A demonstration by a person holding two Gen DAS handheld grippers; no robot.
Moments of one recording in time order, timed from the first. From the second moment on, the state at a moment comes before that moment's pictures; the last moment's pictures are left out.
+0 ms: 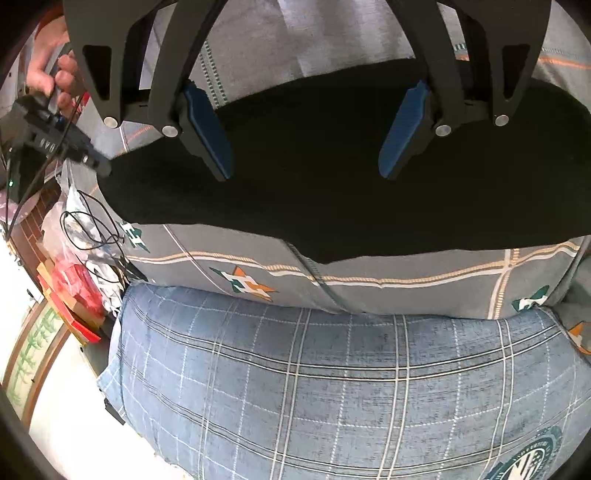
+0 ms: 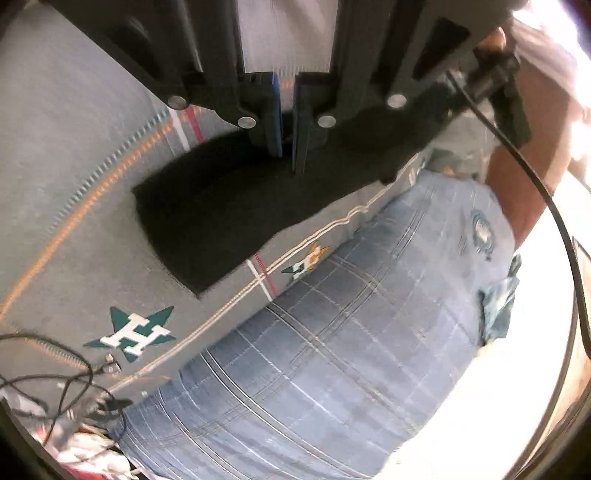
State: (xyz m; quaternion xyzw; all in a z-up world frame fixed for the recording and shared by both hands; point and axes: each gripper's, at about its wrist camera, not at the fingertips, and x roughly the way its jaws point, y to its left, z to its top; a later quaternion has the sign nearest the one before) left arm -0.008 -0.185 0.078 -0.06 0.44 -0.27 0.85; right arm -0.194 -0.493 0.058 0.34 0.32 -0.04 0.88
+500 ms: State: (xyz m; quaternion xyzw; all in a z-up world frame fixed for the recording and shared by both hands) left arm -0.020 -0.225 0.079 -0.02 0.44 -0.30 0.85; right arm -0.210 -0.538 0.038 0.36 0.34 -0.15 0.86
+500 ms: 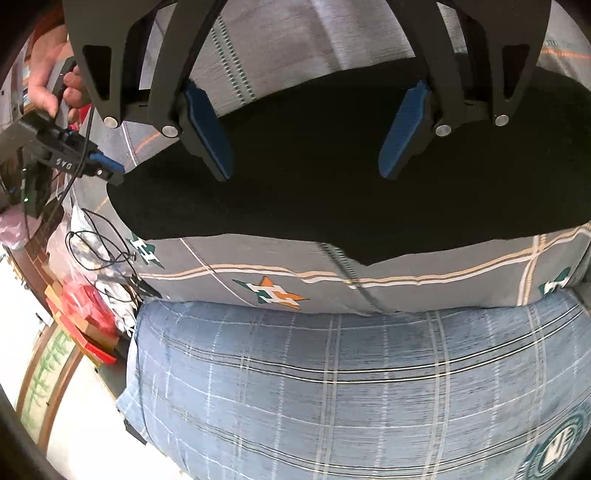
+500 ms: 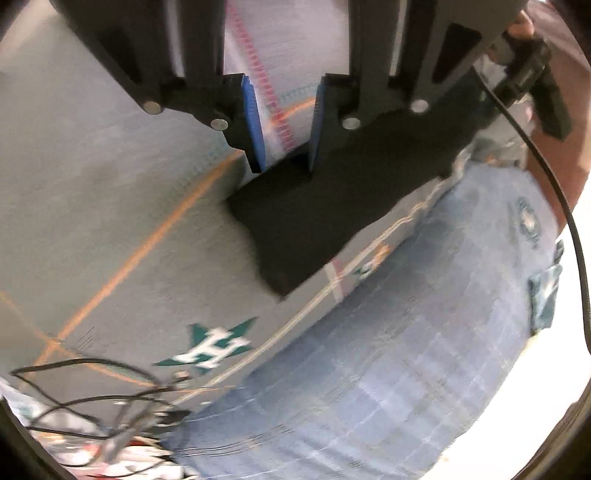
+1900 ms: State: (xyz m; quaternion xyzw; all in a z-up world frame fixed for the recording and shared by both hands) left arm -0.002 -0.362 0.089 0.07 0.44 -0.41 0.79; right arm -0.192 -0.543 0.048 0.29 0.34 -0.16 0.88
